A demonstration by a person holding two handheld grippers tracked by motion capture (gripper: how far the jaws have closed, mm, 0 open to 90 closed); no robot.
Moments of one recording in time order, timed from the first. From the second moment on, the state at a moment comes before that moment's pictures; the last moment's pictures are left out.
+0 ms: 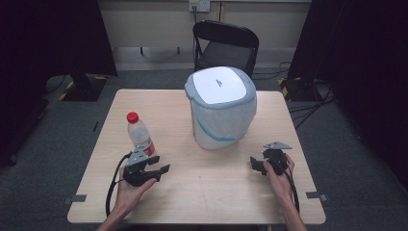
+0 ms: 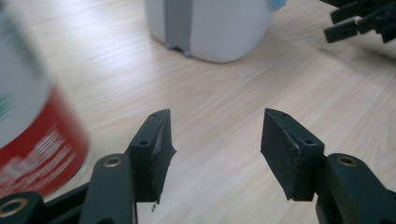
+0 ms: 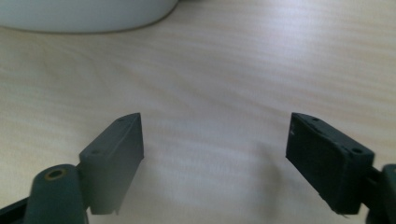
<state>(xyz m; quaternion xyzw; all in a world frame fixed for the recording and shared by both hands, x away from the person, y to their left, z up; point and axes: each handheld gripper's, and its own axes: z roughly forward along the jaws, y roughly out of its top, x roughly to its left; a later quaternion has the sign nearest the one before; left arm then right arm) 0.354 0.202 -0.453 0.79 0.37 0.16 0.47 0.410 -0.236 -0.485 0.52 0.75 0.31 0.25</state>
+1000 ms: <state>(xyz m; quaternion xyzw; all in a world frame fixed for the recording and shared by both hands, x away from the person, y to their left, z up) 0.486 0.121 -0.475 0.75 0.49 0.17 0.42 0.534 -0.225 -0.473 0.51 0.73 0.39 0.25</state>
